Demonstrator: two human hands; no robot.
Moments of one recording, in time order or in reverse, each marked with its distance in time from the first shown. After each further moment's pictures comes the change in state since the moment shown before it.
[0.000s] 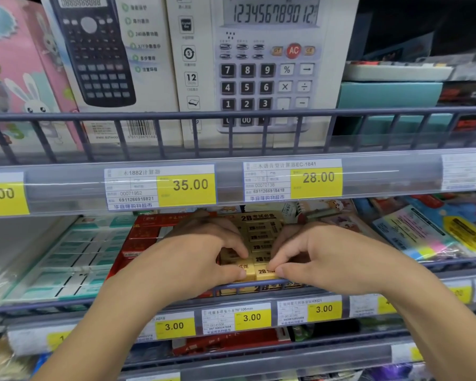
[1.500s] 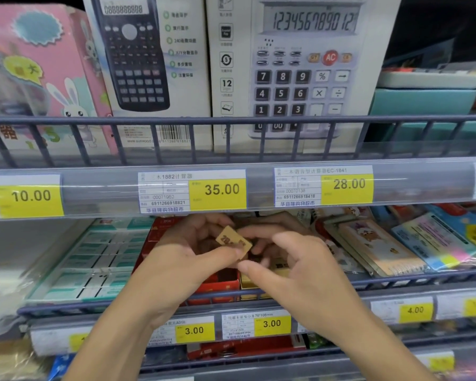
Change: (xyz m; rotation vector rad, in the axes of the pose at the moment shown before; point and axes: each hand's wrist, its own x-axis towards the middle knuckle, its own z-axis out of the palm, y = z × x) left_hand -0.032 -0.013 0.013 -1.181 0.386 -0.206; right_hand 0.020 -0.051 0.063 0.468 0.580 -0.207
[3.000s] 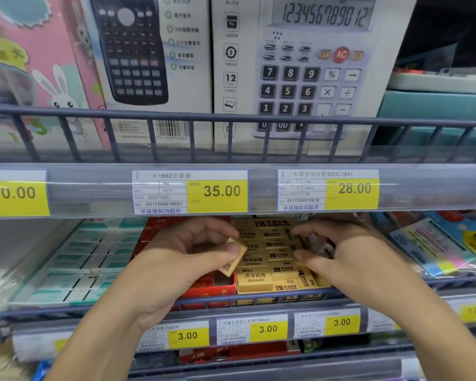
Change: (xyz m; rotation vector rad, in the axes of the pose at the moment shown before) left_hand 0.005 0.002 -0.004 -0.136 -0.072 -0.033; right_hand 0.012 0.023 -0.067 -0.539 -0.150 0.222
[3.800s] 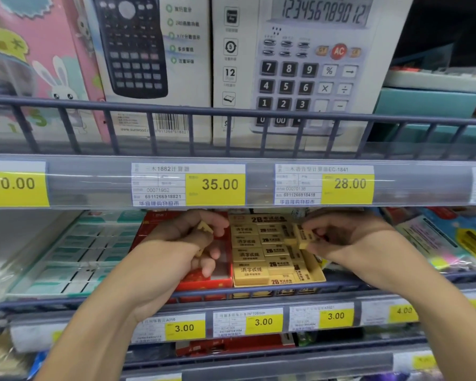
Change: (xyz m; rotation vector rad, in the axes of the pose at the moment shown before) left_hand 0.008 -0.012 -0.005 -0.050 0.065 -0.044; right_hand 0.004 0.026 -0.010 0.271 0.000 0.036
